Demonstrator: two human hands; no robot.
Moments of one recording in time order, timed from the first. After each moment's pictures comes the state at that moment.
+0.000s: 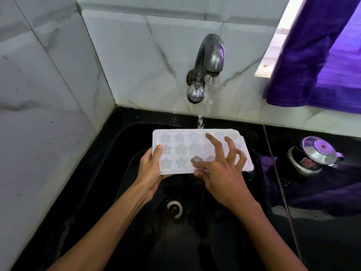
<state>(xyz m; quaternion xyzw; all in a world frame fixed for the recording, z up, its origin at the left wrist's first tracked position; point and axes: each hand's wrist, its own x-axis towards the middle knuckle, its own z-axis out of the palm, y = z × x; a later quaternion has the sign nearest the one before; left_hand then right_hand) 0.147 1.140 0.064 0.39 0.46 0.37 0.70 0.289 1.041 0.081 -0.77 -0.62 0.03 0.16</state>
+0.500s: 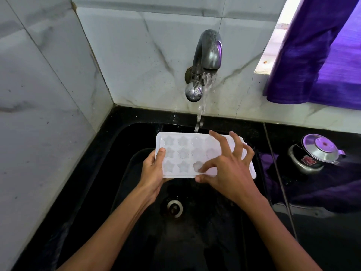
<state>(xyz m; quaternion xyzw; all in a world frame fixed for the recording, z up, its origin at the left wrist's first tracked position) 0.152 1.136 0.055 0.41 0.46 0.35 0.70 0.305 1.040 0.097 -0.78 -0.61 0.08 0.10</state>
